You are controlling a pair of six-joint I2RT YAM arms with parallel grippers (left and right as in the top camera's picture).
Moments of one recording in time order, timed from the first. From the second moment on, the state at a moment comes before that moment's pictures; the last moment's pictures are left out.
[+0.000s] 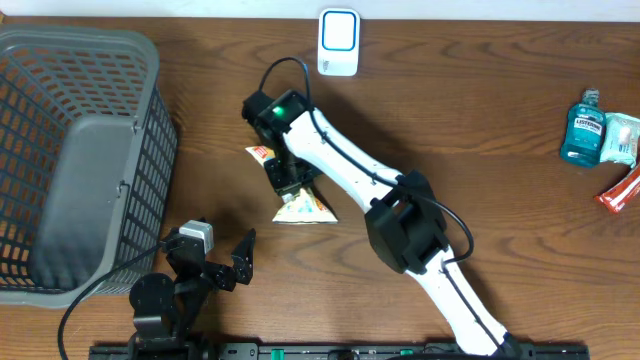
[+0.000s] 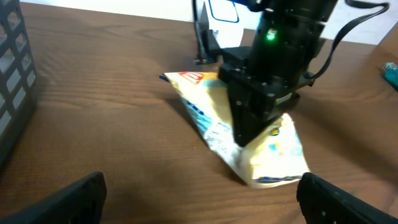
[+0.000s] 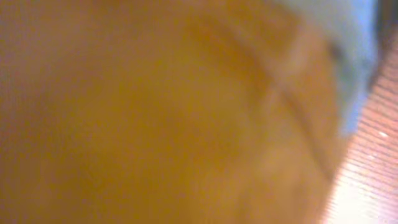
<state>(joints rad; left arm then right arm) 0.03 0.02 0.13 -0.44 0.39 -0.11 0.76 2.53 2.31 -1.46 -0.12 0.35</state>
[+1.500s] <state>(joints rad) 0.03 0.02 0.13 -0.44 0.39 -0.11 0.30 2.33 2.30 -1.69 -1.15 0.44</state>
